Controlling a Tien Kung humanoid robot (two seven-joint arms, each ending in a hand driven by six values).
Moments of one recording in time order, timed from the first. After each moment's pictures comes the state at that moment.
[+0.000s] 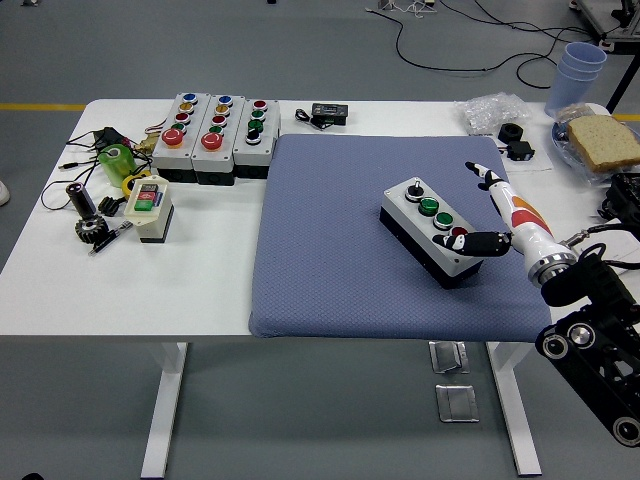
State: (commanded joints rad) left arm -0.17 0.01 -1.20 -0.18 2.06 -0.08 0.20; right arm 0.42 -0.21 1.02 1.37 -1.91 -0.22 -0.35
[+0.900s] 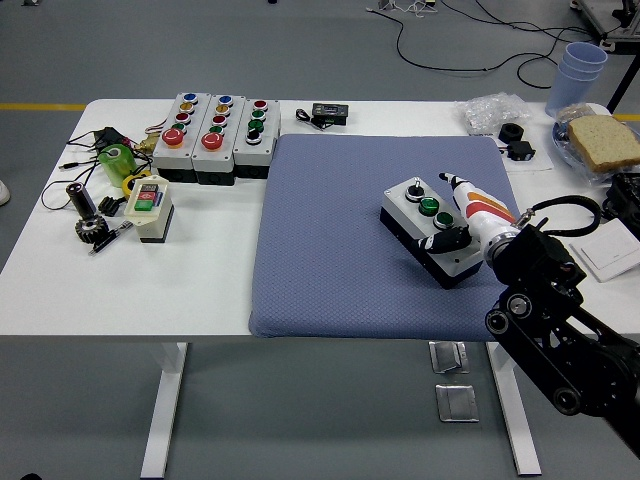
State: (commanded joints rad) left arm -0.17 0.01 -1.21 -0.18 2.07 -0.08 0.20; right arm 0.57 -0.09 0.98 1.25 -1.96 -0.03 -0.63
